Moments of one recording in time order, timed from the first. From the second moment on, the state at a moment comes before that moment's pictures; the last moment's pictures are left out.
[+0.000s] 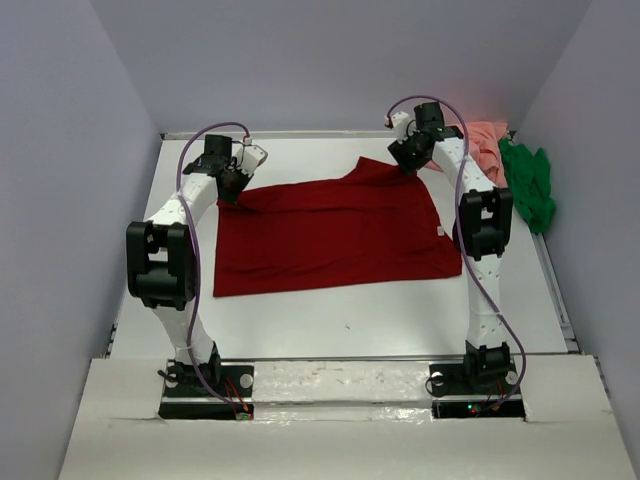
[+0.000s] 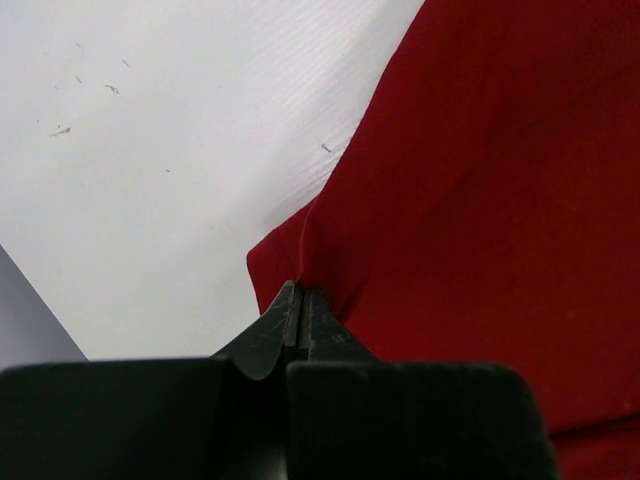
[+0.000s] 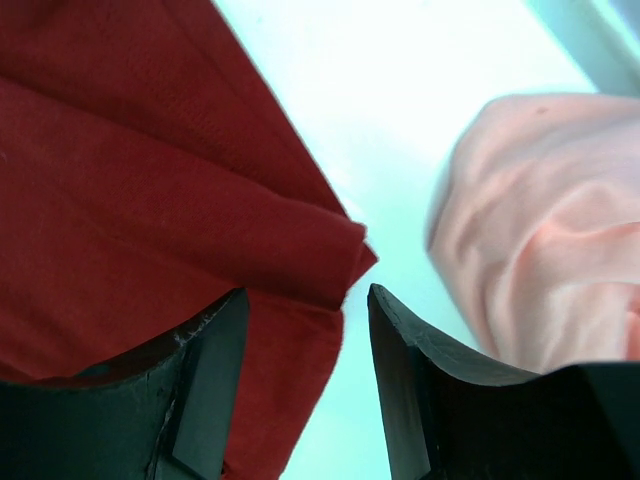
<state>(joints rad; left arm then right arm) -0.10 1.82 1.42 -0.51 0.04 0.56 0.15 2.44 2.27 -0.75 -0.13 -0.54</state>
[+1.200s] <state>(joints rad) -0.10 1.82 1.42 -0.52 0.03 0.56 0.16 2.48 2.30 -0.72 -0.14 -0.56</state>
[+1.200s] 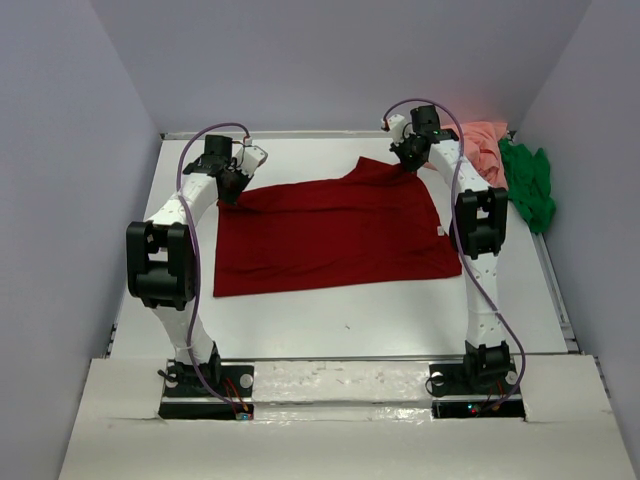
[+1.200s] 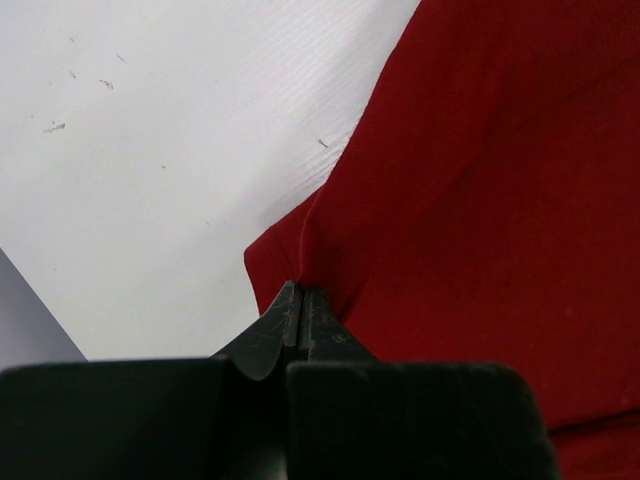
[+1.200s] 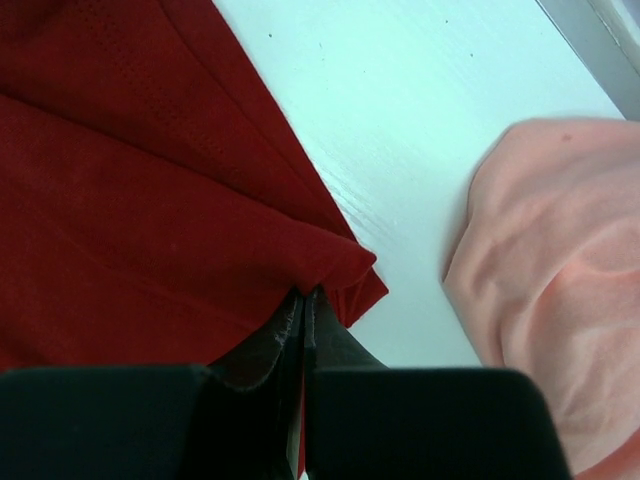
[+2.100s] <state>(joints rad) -0.11 1.75 1.38 -0.52 0.05 0.56 0.16 2.17 2.05 -0.77 -0.10 -0.59</state>
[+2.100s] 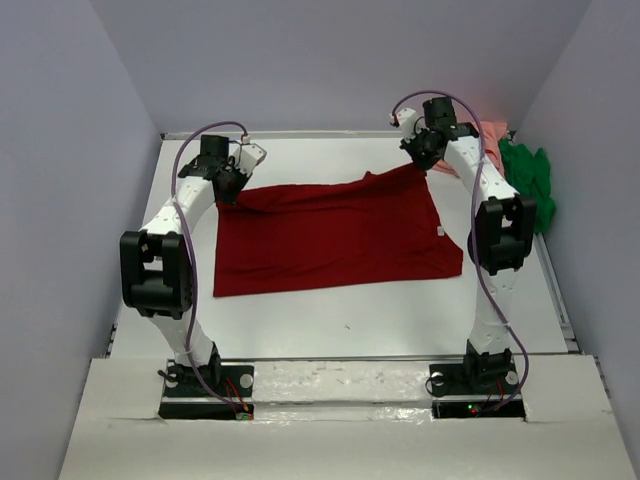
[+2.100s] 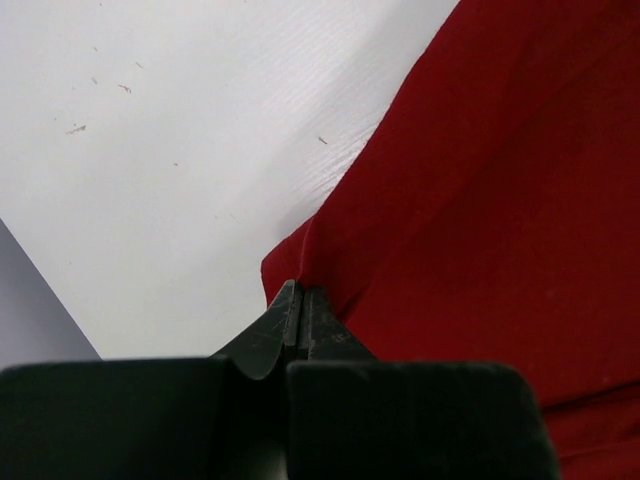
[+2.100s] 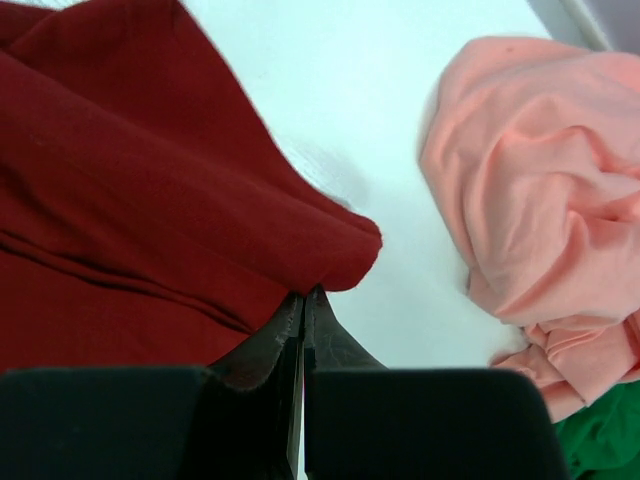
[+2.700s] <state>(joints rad) -0.10 1.71 1.31 -0.51 0.07 0.57 0.18 2.09 1.88 -0.85 -0.09 -0.58</state>
